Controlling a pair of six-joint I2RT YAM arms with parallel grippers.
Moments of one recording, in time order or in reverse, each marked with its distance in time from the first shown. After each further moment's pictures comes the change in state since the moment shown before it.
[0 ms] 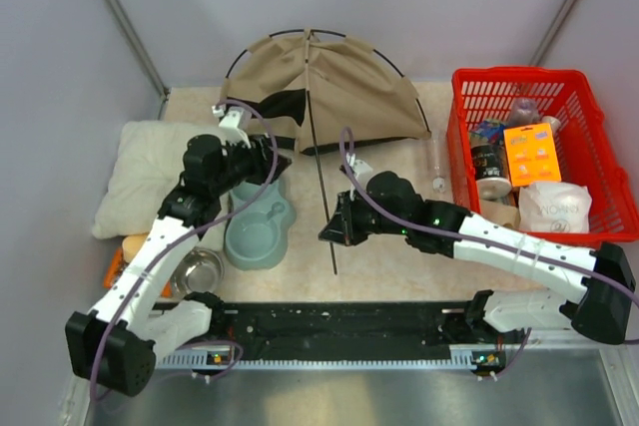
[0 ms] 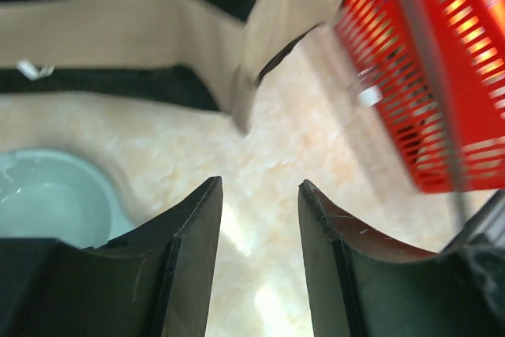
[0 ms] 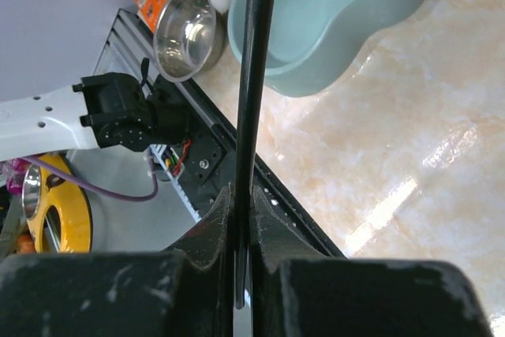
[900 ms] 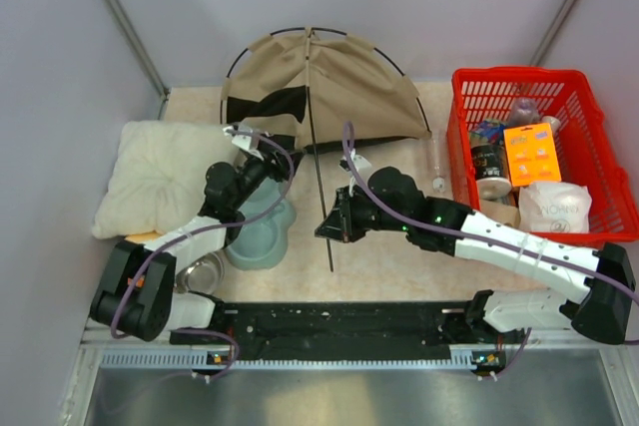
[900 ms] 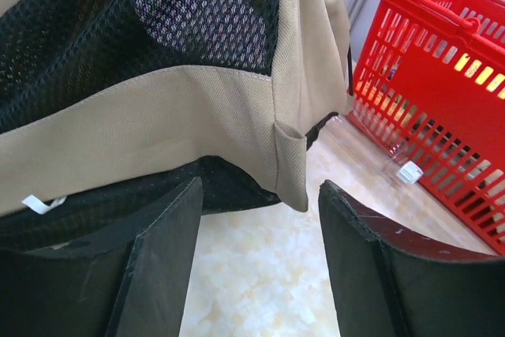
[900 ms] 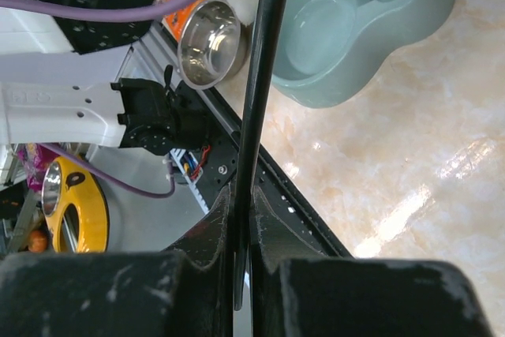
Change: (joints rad) left arm -0.023 0.299 -0.371 1.023 -0.024 0.081; right arm -0.001 -0.001 0.039 0.011 -0.027 0.006
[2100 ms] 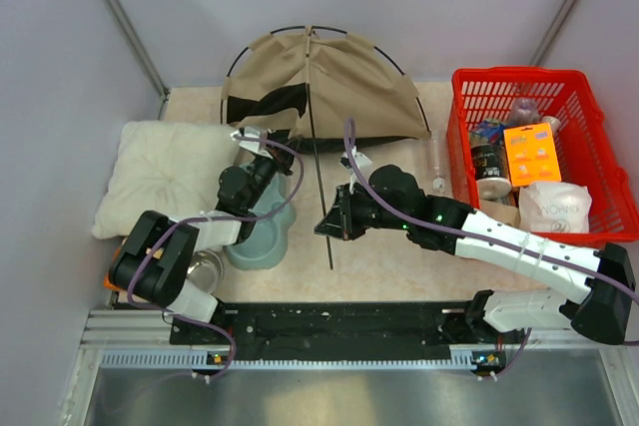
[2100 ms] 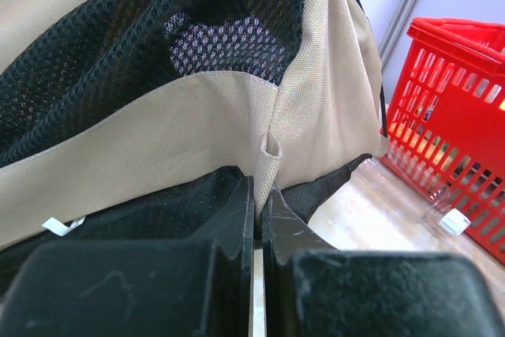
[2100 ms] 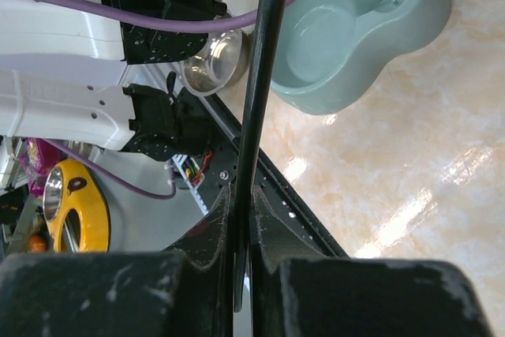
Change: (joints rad) left arm -0.064 0.214 -0.010 0.366 -0.179 0.048; right arm -0.005 0.000 0.018 -0.002 0.003 -0.002
